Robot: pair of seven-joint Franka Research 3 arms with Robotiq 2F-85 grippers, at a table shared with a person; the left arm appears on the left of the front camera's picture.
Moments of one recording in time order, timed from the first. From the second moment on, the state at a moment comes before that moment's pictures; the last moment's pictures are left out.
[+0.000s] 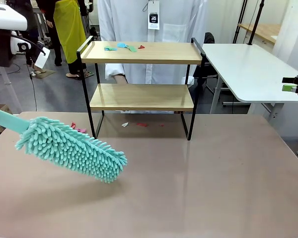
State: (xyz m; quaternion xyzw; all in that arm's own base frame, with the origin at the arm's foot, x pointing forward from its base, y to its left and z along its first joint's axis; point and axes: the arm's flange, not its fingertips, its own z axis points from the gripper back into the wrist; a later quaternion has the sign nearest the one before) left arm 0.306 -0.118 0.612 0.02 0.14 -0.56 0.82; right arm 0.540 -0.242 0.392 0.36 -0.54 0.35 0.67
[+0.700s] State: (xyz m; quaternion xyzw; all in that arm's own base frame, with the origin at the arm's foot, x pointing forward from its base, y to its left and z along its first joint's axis) left arm 0.306 -0.118 0.612 0.02 0.14 -0.56 0.82; right arm 0.540 -0.242 0.392 0.36 -0.54 0.35 0.67
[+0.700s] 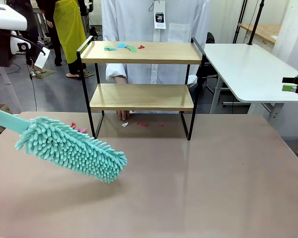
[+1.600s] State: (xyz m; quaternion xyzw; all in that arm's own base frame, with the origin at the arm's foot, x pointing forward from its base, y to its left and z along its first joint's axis) left arm 0.310 -0.129 0.601 -0.03 0.11 -0.56 0.82; right arm 0.540 -0.242 0.392 0.36 -0.54 0.35 0.67
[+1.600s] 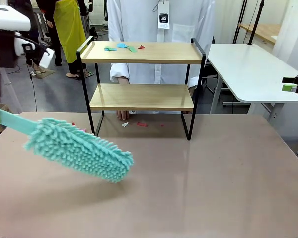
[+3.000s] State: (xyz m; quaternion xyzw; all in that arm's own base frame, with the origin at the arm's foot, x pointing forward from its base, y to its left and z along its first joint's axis) left arm 0.337 -0.328 0.450 -0.15 -0.11 -0.26 0.95; right arm 0.540 -0.242 0.392 0.36 -0.54 0.35 0.67
